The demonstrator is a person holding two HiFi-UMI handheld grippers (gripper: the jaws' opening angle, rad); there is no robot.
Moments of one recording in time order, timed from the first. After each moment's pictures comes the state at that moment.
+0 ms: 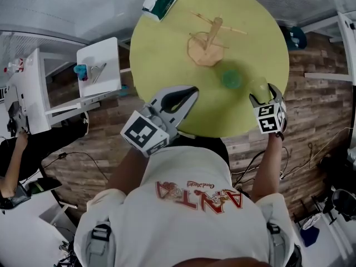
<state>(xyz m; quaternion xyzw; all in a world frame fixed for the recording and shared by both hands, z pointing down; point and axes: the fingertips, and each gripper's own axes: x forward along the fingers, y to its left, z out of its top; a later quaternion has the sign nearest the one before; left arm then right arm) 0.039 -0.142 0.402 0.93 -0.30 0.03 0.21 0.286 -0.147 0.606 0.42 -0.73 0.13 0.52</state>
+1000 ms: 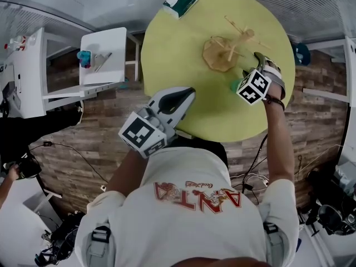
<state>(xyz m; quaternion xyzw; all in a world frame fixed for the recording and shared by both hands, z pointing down) -0.028 -0.142 0.411 0.90 -0.36 -0.01 0.24 0.173 -0.272 0.611 0.25 -0.69 -0.11 0.67</state>
